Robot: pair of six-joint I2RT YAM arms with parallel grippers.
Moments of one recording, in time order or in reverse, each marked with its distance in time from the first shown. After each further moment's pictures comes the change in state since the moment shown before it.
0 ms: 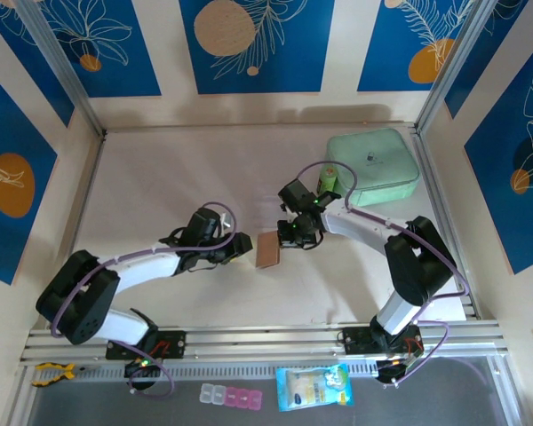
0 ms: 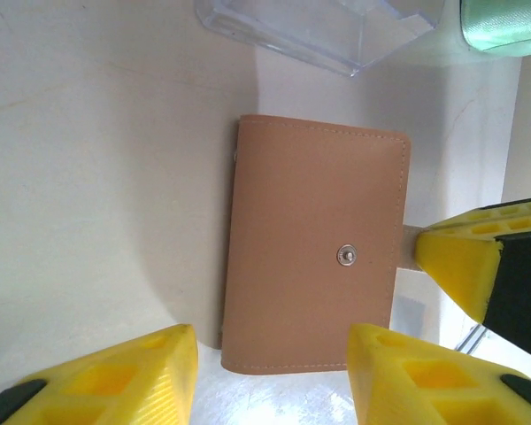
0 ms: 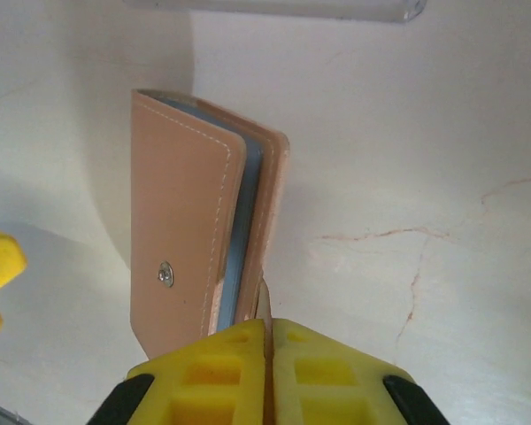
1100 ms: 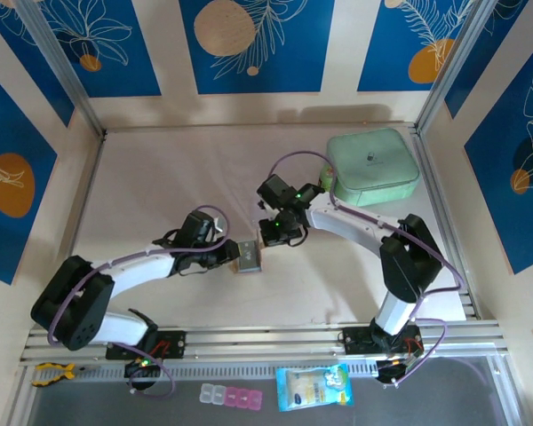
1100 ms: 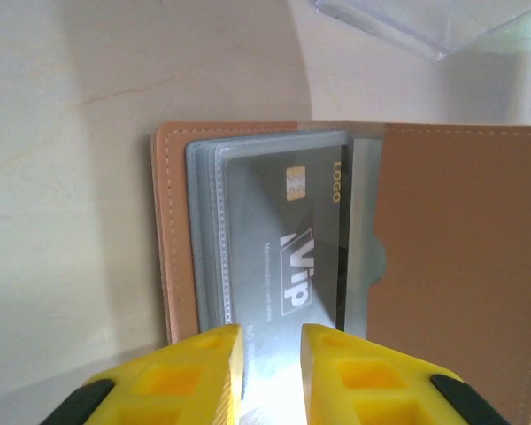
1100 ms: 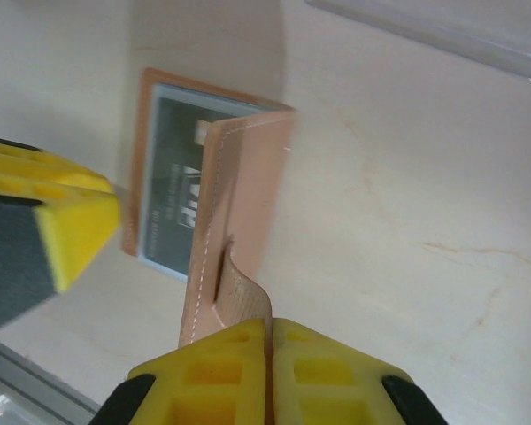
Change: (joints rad) left arm 0.048 -0.028 -0.024 -0.118 -0.018 0.096; right arm 0.102 0.048 0.175 -0.124 0.041 -0.103
